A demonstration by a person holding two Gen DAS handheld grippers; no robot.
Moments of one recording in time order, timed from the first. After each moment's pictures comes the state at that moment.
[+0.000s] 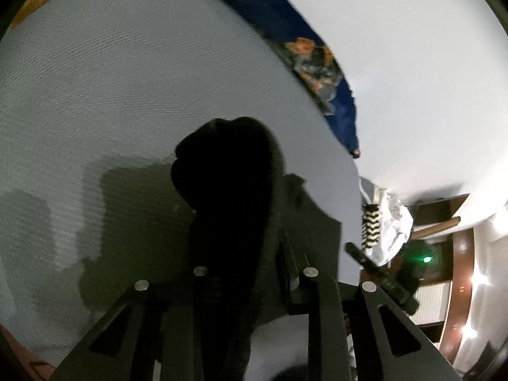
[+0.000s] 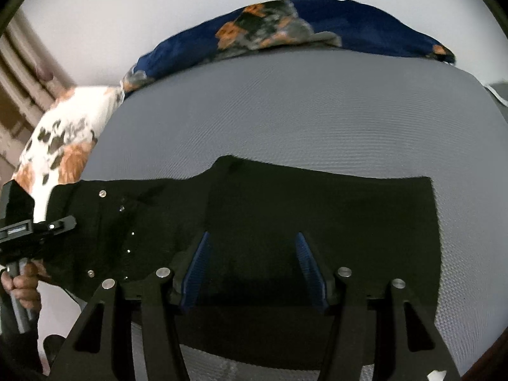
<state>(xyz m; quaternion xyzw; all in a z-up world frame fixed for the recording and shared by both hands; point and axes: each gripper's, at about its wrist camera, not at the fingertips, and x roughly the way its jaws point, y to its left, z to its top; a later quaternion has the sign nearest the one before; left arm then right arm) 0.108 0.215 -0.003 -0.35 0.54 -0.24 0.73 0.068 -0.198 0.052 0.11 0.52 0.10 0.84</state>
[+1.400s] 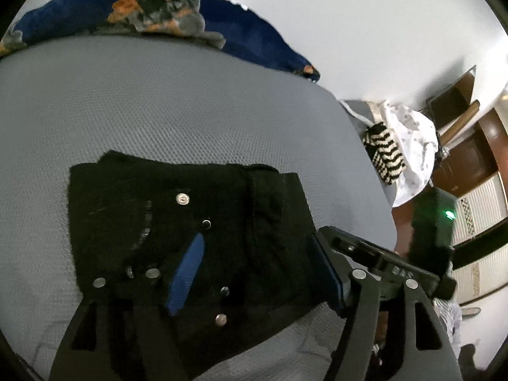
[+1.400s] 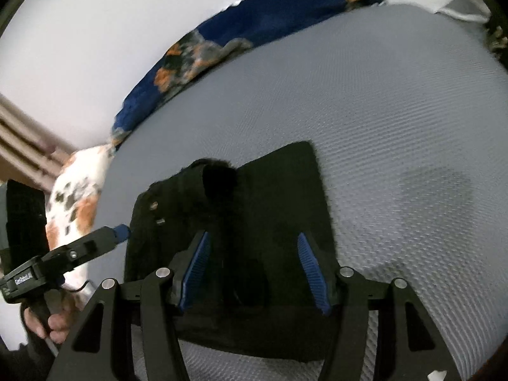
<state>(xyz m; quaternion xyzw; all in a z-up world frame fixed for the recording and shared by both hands) 0.097 -0.064 0.016 -0.12 0.52 -0.32 0.78 0.050 -0.362 0.017 0.26 0.50 0.11 0.82</state>
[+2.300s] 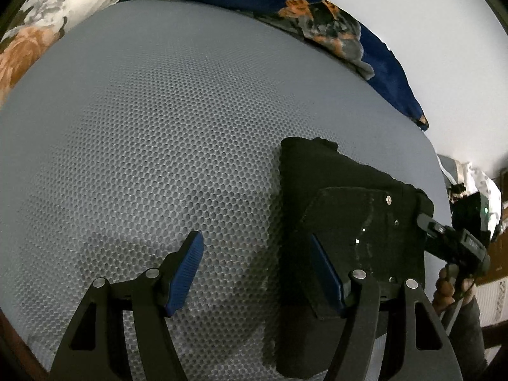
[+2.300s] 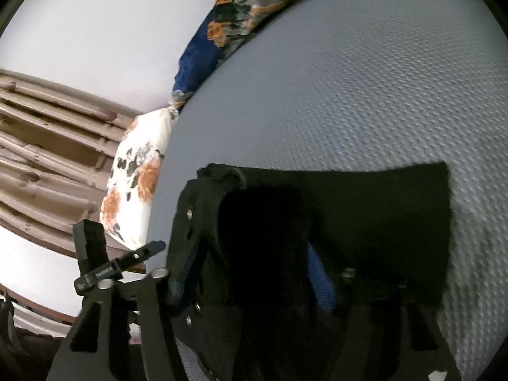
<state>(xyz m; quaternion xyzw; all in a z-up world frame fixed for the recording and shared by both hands) 0.096 0.076 -0.038 -0.16 0.54 -0.10 0.82 0.133 -0.328 -0.042 0.32 0.52 0.32 0.72</state>
